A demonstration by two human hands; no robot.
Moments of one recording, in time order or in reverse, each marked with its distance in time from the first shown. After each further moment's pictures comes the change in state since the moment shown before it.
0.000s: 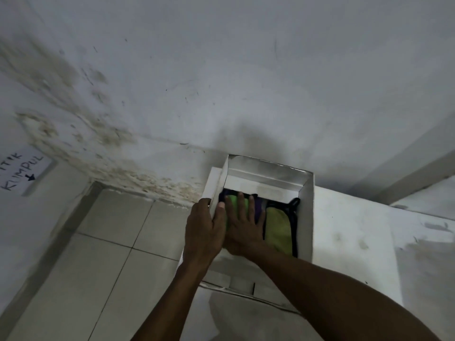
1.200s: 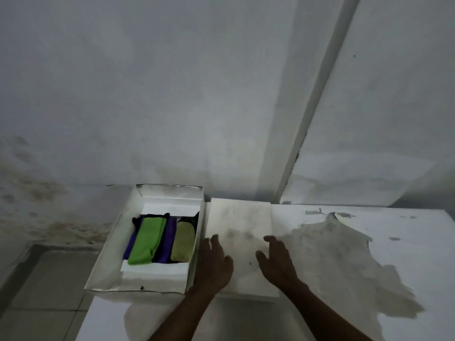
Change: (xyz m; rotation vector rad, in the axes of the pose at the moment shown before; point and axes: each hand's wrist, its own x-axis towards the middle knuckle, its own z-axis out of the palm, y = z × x) left_hand -0.146 0.131 0.157 0.264 -0.523 -0.004; right_hand -0.216 0.247 -0.074 0.570 0.328 0.380
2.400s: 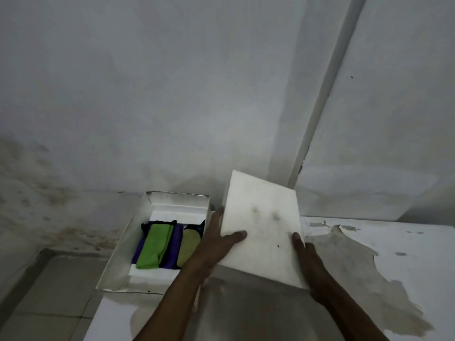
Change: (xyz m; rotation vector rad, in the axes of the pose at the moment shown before) left_hand -0.005 0.061 -0.076 -0.711 -0.089 0.070; right_hand -0.007 0.004 -0.075 0.694 -0.022 0.242
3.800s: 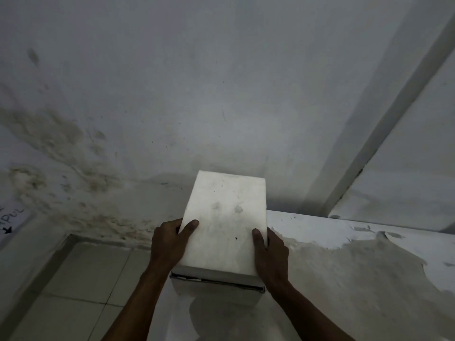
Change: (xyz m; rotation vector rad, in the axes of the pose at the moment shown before) left_hand -0.033 -0.059 -0.245 0.441 0.478 0.153; right_hand -0.065 -0.017 0.249 -0.294 0.185 -0.451
